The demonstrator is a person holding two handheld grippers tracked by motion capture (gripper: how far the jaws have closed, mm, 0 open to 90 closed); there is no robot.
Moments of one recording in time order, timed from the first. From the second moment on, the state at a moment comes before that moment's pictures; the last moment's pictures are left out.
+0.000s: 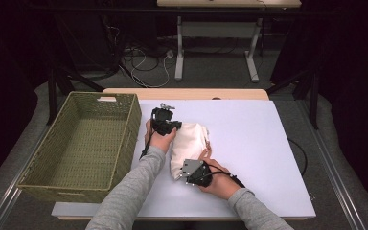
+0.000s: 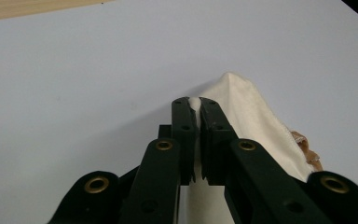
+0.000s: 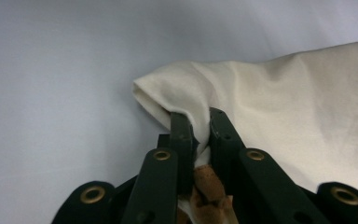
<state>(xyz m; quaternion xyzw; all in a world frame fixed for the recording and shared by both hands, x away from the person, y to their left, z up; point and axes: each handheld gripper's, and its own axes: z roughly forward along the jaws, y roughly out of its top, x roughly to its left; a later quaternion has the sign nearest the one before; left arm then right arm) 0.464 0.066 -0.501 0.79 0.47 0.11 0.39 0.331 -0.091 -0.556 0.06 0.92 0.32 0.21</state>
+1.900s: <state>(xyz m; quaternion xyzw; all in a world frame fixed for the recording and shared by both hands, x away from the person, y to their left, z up) 0.412 0.069 -0.432 0.79 0.43 0.13 0.41 0.288 -0.082 -0.481 -0.03 0.85 0.36 0.39</state>
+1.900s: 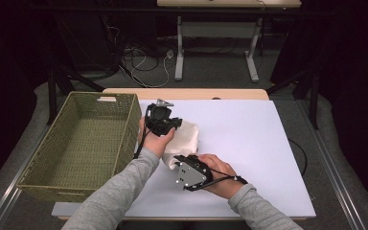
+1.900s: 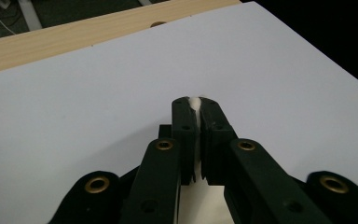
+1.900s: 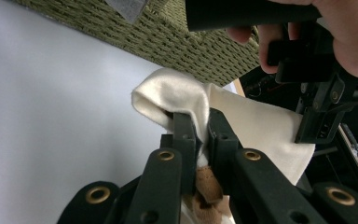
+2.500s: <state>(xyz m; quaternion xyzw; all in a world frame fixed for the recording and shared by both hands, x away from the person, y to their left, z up) 0.406 0.080 -0.428 0.79 0.44 0.13 0.41 0.284 -0.074 -0.474 -0.04 0.85 0.37 0.38</state>
